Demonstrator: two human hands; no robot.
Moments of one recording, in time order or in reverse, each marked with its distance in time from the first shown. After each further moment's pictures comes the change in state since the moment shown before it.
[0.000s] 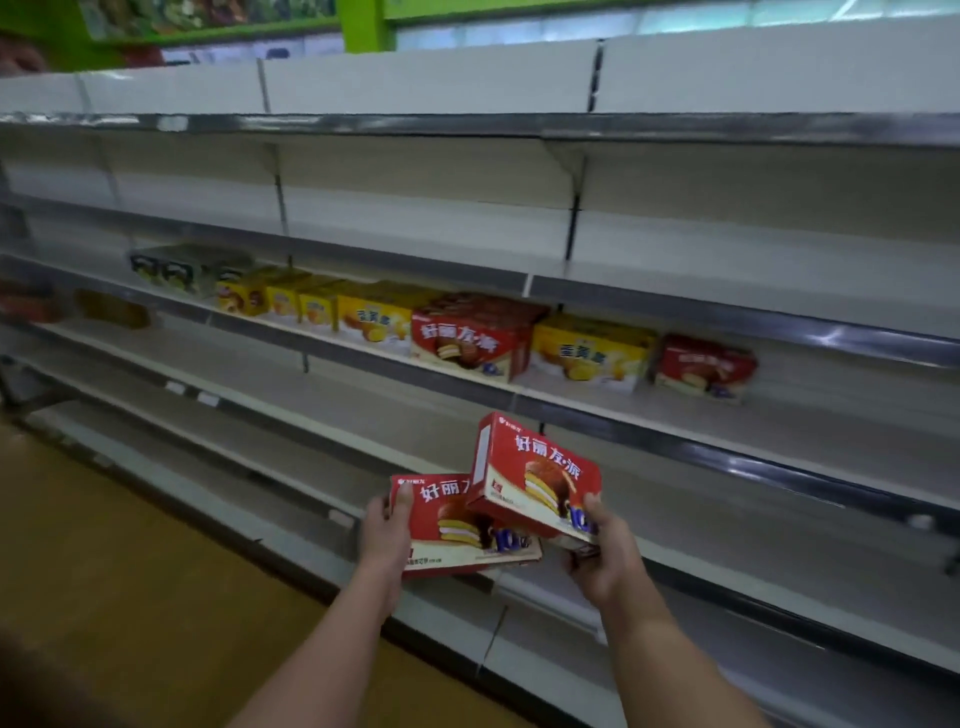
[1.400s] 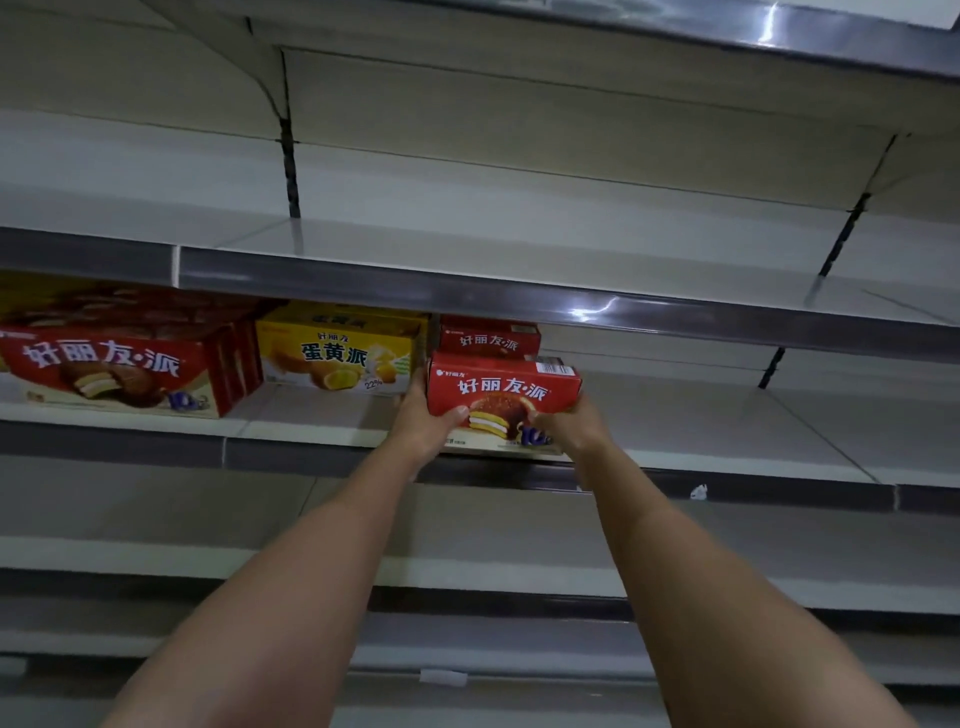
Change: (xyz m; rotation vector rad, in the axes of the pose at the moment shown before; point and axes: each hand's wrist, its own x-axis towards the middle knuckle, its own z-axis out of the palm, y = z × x) left_hand 0.119 0.050 0.398 0.373 -0.571 0.289; right_hand 0.127 -0.265 -0.127 -0.678 0.355 -0.572
